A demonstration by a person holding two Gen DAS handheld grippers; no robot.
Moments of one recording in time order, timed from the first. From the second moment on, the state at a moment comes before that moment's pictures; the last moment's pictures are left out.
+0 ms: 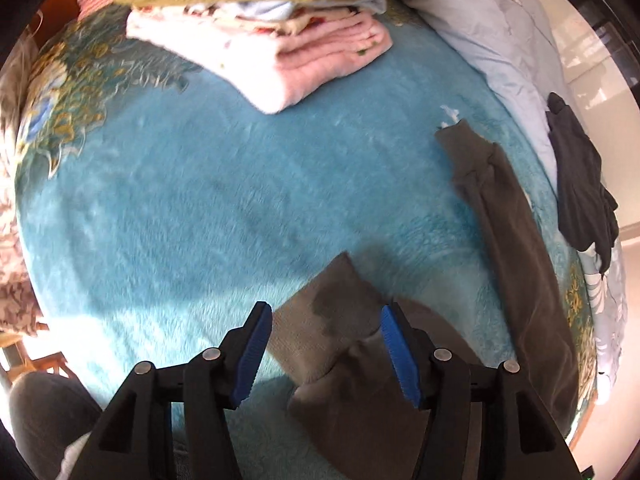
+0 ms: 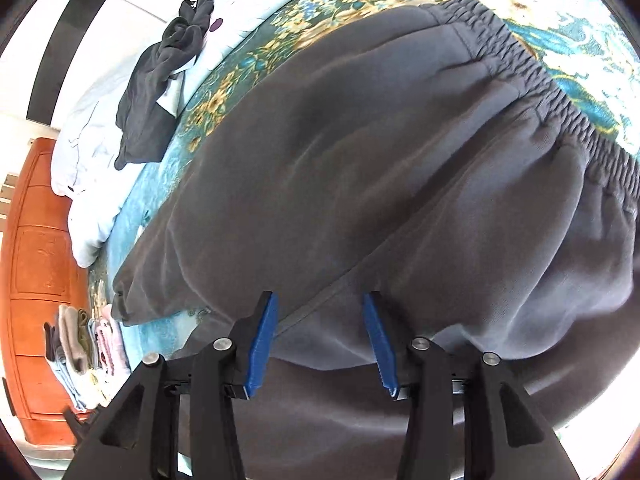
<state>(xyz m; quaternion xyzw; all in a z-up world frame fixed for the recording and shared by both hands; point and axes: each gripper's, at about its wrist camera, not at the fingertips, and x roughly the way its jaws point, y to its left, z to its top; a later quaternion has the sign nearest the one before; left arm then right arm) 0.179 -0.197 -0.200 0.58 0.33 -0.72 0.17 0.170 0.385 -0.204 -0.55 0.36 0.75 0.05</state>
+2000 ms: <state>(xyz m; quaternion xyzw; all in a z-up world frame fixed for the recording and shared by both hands) 0.129 -0.187 -0.116 0.53 0.41 -0.73 0.13 0.232 0.490 -0.108 -0.42 0.51 0.75 0.07</state>
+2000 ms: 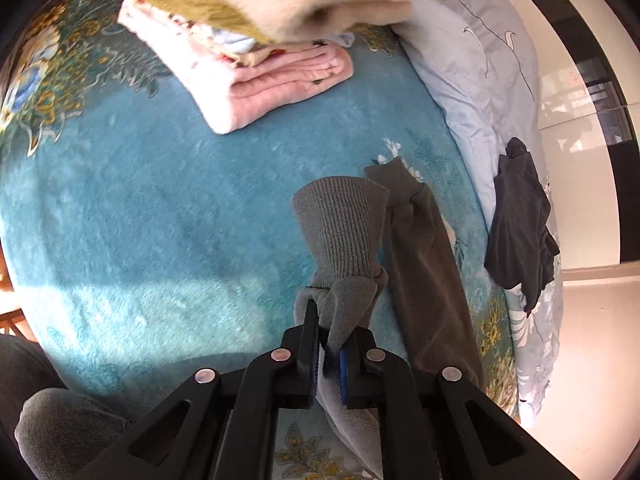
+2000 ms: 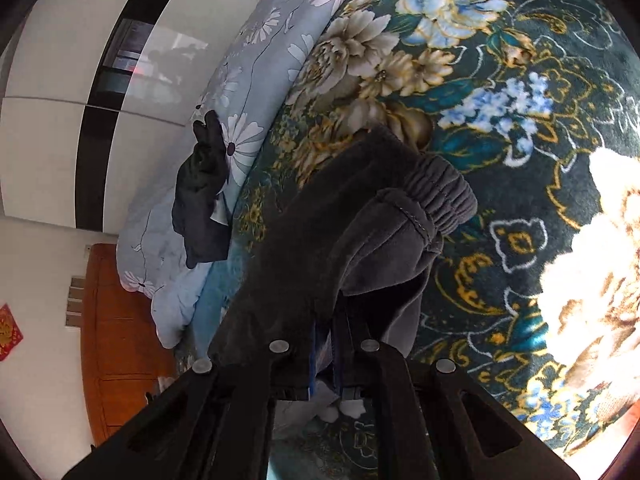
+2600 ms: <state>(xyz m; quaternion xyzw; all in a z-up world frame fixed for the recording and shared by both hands) -0.026 -0.154 -0.143 0.55 0.50 -0.67 0.06 0.086 0.521 -0.119 -0.43 0.52 0.73 0.10</state>
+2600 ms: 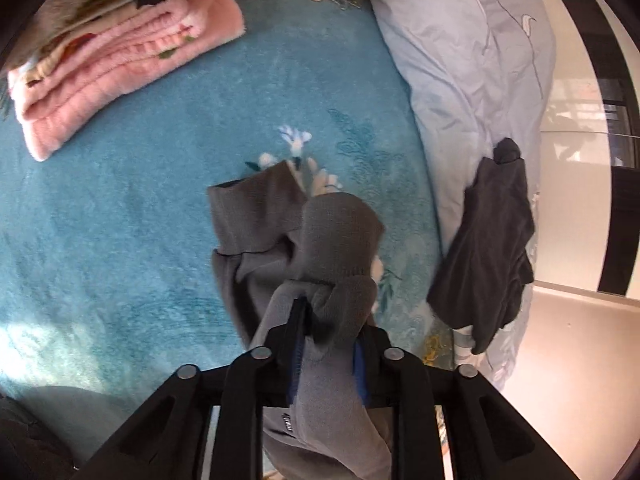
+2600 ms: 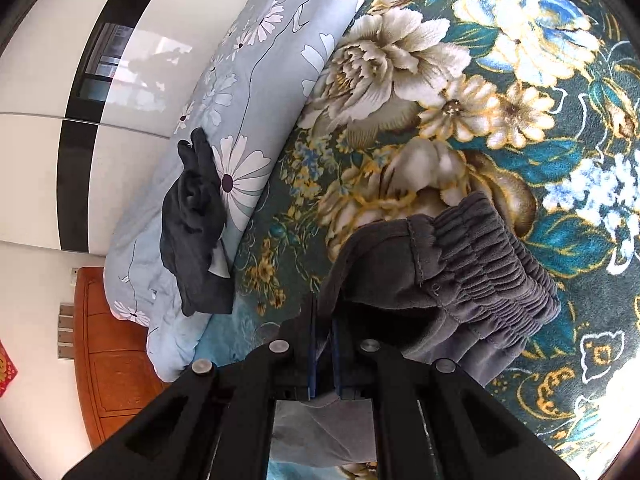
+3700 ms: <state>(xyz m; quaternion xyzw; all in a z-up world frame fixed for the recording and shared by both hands) -0.009 -0.126 -0.179 0.54 0.41 -0.74 0.00 0.103 0.520 -0.142 -0.46 0.49 0.73 0.12</state>
